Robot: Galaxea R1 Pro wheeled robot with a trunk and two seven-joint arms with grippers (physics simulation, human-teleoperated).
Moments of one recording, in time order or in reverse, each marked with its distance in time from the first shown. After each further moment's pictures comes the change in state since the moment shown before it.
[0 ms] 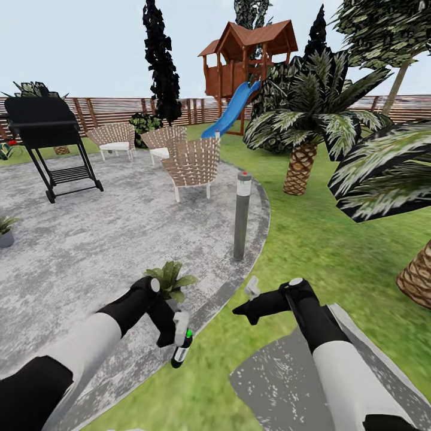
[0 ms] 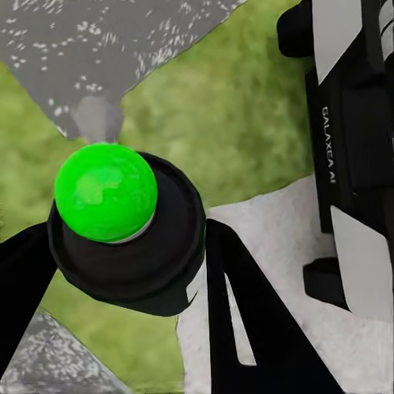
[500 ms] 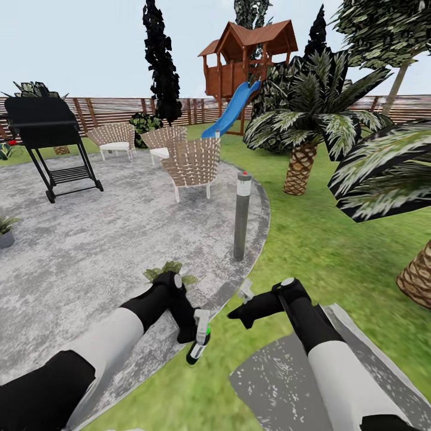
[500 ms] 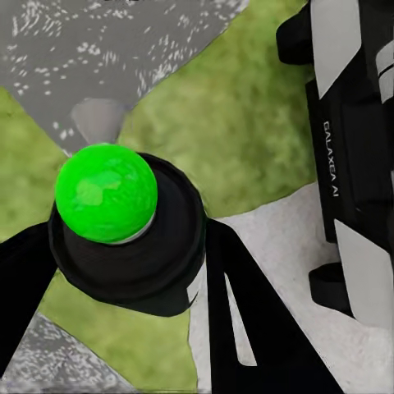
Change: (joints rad) left arm -0.028 -0.125 -0.001 -0.001 -0.096 0.082 -0.002; right arm 0.000 0.012 0.075 -0.002 0.001 0.034 0.002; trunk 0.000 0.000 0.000
